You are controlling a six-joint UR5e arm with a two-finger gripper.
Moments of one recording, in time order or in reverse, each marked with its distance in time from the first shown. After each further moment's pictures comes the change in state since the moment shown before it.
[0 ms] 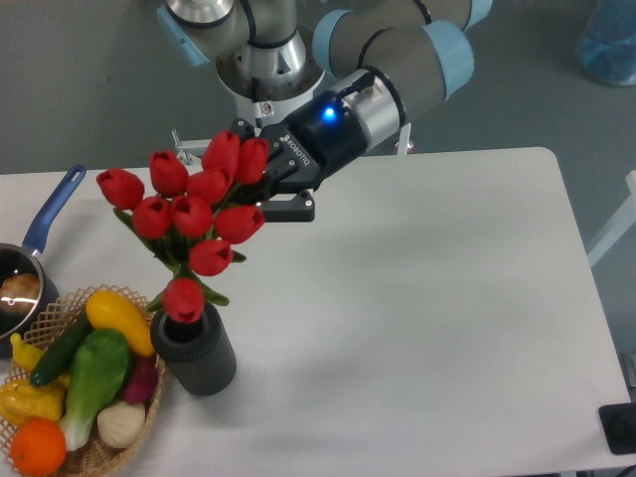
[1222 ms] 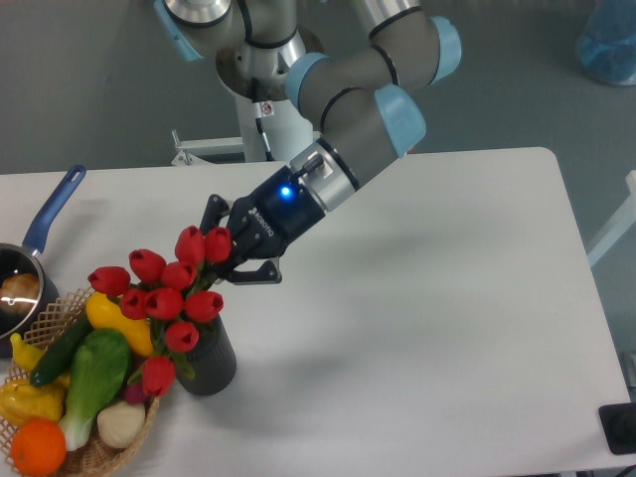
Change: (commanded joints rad) arm -0.118 -0.054 -0.055 0.003 0.209 0.066
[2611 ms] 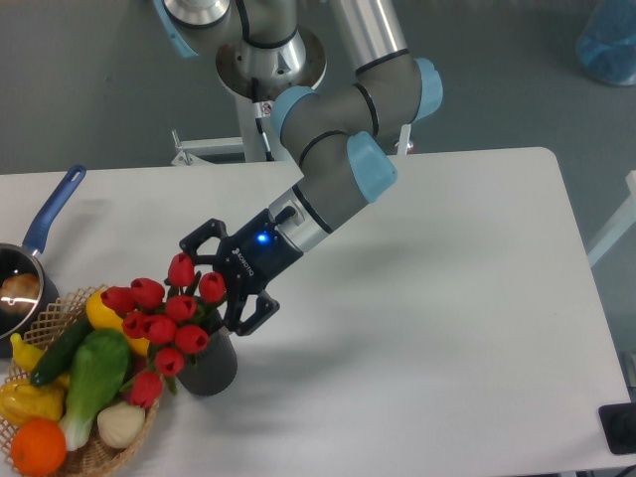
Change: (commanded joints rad) arm -0.090 -0.120 -0.044 0.000 0.178 0.103
